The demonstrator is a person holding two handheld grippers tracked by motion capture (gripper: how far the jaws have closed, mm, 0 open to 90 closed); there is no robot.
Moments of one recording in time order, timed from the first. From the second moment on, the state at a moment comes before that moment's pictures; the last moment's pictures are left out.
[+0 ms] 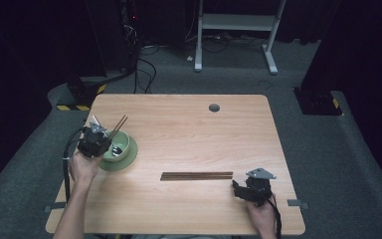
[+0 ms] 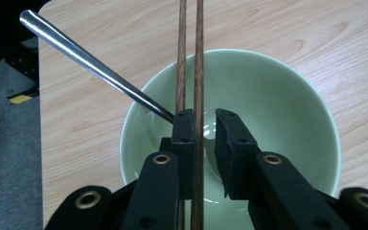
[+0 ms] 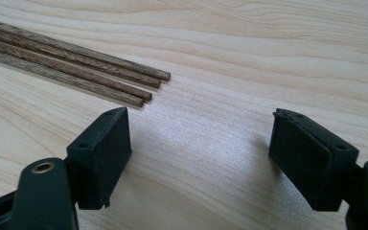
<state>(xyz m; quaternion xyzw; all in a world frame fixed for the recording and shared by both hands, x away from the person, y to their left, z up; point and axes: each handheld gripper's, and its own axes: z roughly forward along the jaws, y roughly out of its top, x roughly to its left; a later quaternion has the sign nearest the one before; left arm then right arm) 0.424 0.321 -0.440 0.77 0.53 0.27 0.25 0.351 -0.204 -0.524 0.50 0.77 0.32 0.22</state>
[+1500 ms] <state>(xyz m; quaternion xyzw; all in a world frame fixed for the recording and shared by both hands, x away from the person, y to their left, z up) 0.477 0.311 -0.411 0.69 0.59 0.21 0.36 0.351 -0.204 -0.524 0.50 0.77 0.32 0.22</state>
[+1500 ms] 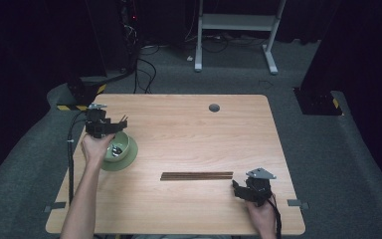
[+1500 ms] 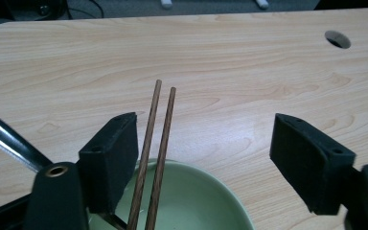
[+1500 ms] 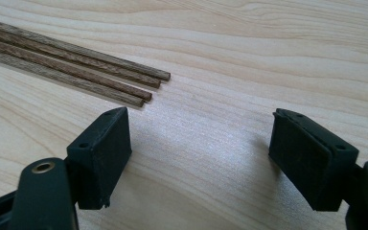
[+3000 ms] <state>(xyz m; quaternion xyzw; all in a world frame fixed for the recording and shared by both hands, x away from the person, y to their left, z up) 0.496 0.304 -0.439 0.71 0.60 0.17 0.33 0.351 -0.204 -0.524 0.50 0.77 0.32 0.22</state>
